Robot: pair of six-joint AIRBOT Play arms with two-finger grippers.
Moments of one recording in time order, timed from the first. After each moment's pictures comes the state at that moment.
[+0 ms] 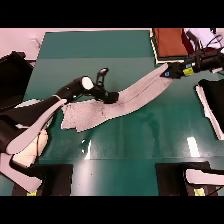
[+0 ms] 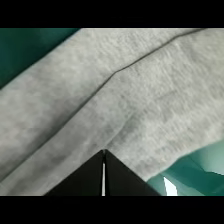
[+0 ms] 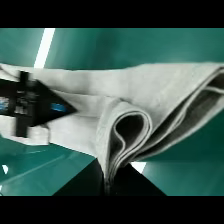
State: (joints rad) left arm -0.55 -1.74 1.42 0.94 -0.79 -1.55; right arm -0.08 -1.38 1.51 -0.83 1.40 1.22
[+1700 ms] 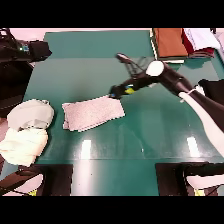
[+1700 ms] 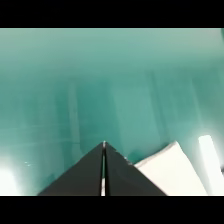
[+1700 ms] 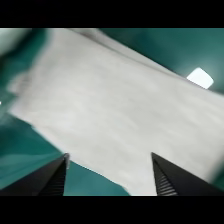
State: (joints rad) left arm -0.11 -1.12 1.49 1.27 -0.99 -1.57; right arm 0.42 -1.54 1.38 -0.89 1.05 1.27
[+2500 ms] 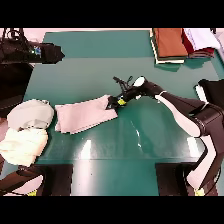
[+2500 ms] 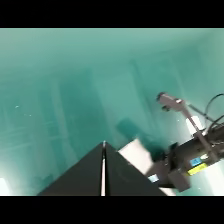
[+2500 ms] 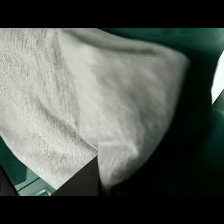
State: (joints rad) left arm -0.20 -1.12 1.49 1.24 -1.00 -1.54; right arm 0.46 -1.91 1.48 -0.62 1.09 1.26
